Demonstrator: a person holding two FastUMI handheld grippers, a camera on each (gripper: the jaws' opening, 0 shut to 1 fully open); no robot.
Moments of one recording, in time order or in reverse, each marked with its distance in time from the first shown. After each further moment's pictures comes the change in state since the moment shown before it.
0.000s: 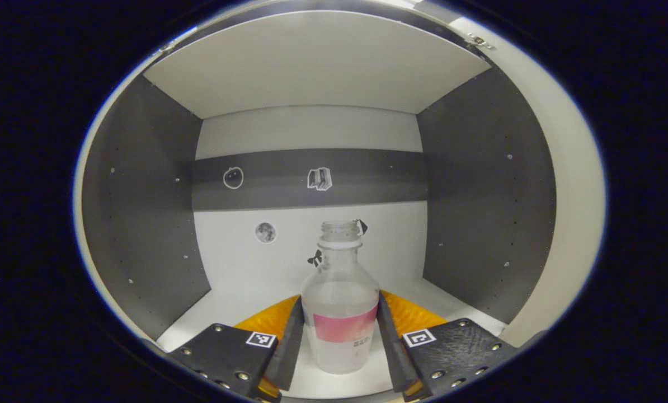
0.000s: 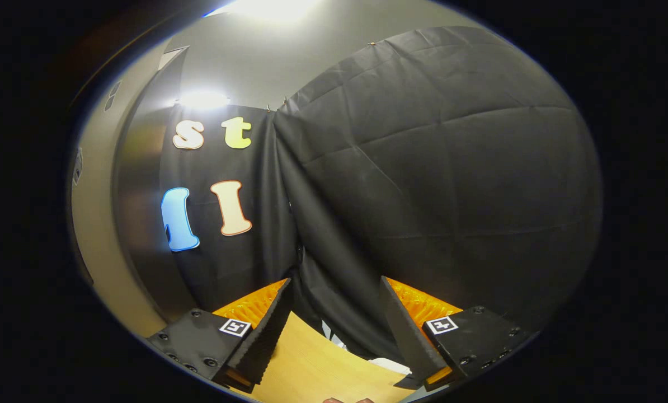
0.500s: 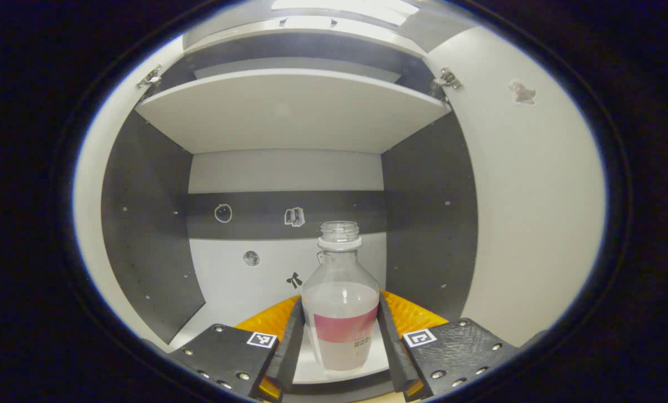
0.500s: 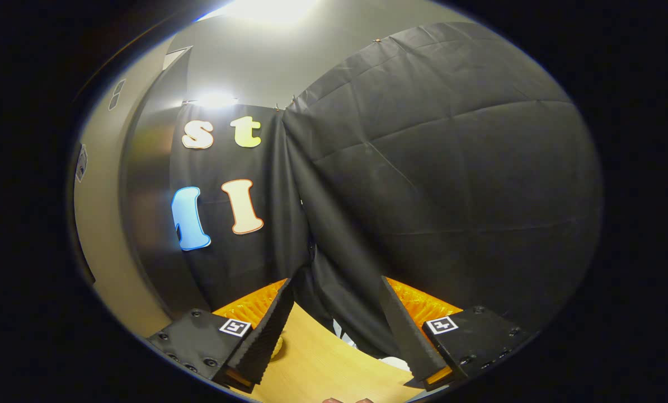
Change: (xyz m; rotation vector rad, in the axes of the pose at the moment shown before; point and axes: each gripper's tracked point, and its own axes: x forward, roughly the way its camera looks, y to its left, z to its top) left arm -0.087 -0.035 0.060 -0.068 -0.105 -0.146; right arm -0.002 0.014 -0.007 0.009 0.013 0.071
